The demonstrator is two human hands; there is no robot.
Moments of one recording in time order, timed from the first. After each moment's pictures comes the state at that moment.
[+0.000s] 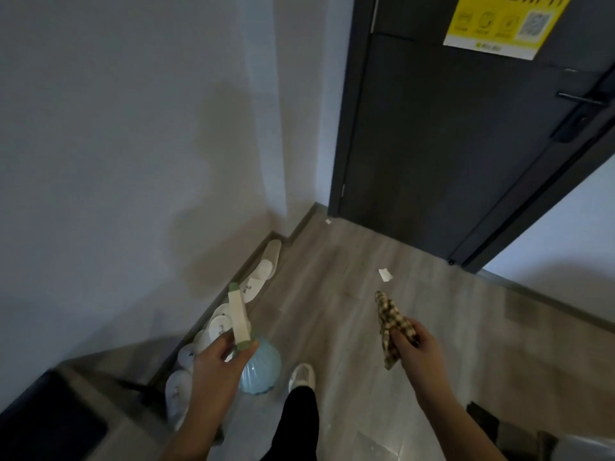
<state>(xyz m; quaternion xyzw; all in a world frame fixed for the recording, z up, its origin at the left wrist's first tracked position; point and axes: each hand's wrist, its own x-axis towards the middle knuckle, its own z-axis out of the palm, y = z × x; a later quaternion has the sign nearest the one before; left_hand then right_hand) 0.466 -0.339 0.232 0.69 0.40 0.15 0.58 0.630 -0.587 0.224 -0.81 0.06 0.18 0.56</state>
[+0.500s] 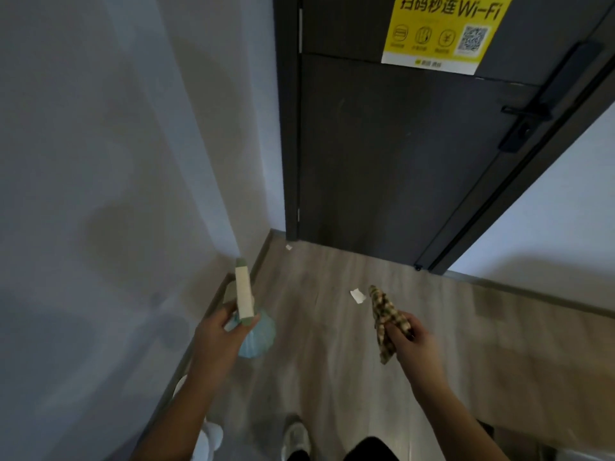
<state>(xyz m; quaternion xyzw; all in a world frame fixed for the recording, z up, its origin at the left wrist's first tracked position) 0.739 -0.237 0.248 0.77 0.31 0.06 0.56 0.810 -0.529 0.239 -0.79 0.13 0.12 0.58</state>
